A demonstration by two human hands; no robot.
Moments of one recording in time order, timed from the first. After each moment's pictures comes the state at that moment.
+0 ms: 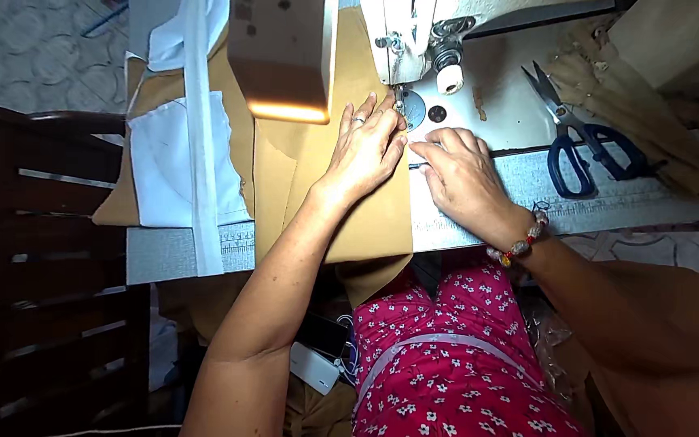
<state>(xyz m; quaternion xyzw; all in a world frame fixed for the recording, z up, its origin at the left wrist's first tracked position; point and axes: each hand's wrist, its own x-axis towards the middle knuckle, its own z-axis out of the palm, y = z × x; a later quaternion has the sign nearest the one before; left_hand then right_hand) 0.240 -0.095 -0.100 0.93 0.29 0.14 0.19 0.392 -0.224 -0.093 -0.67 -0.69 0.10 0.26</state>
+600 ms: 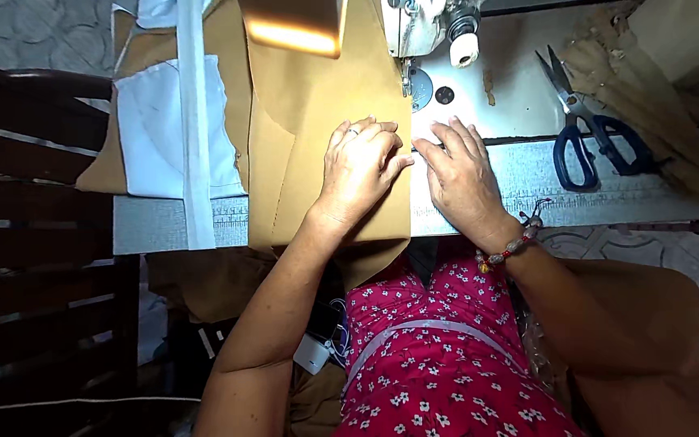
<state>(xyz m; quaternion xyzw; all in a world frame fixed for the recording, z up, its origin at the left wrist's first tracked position) 0.216 -0.146 -0.096 0.92 0.32 0.20 0.12 0.382 -0.238 -0.121 -0.67 -0.69 0.02 0.27</state>
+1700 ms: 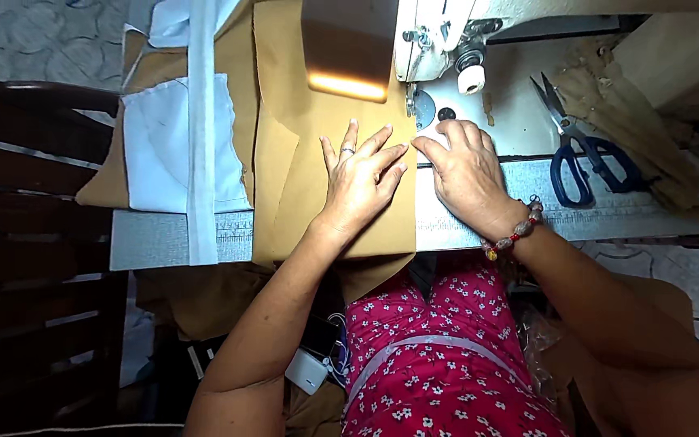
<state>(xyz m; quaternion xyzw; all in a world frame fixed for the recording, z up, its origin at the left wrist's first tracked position) 0.211 -0.141 -0.100 0.88 0.38 0.18 0.21 0.391 -0.210 -0.097 -0.69 -0.70 0.03 0.19</state>
